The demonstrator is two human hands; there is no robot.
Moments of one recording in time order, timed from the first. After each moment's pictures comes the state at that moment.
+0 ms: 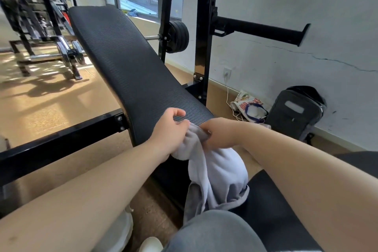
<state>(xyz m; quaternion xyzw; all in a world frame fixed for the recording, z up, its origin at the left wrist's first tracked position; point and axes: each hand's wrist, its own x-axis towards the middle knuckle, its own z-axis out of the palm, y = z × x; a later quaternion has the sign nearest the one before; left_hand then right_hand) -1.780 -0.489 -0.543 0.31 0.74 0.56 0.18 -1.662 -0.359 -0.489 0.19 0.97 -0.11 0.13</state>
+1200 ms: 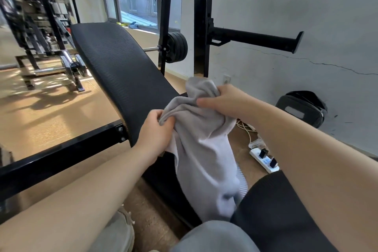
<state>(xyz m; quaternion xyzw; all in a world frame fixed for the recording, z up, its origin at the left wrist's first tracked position) -1.798 -0.495 -0.527 0.27 0.74 0.60 0.11 -1.667 -0.333 -0.424 0.31 0.89 -0.30 -0.13</state>
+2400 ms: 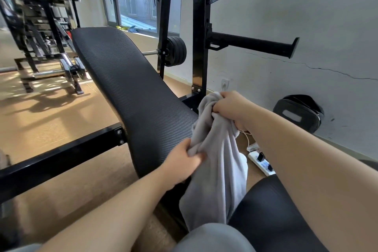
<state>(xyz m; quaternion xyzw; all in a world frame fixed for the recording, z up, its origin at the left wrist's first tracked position) -1.743 -0.483 -0.568 0.38 0.70 0.53 0.29 -1.663 -0.326 -0.433 0.37 0.81 -0.39 -0.21</state>
